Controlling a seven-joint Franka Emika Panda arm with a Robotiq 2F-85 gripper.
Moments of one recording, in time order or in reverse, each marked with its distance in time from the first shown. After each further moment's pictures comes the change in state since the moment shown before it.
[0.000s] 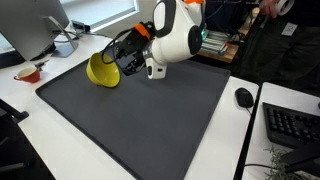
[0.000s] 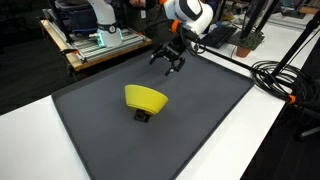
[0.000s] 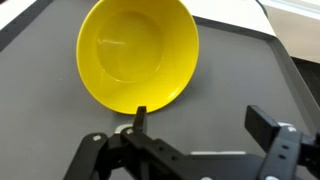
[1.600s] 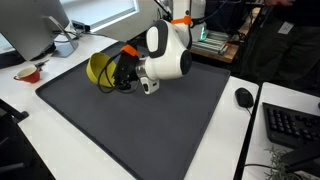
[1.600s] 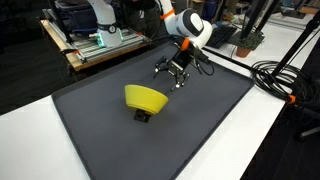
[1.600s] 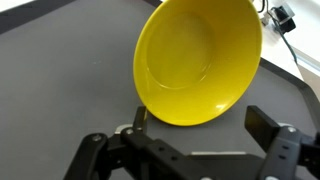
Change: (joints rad) arm -0.011 0.167 -0.025 0.139 -0.167 0.031 -0.224
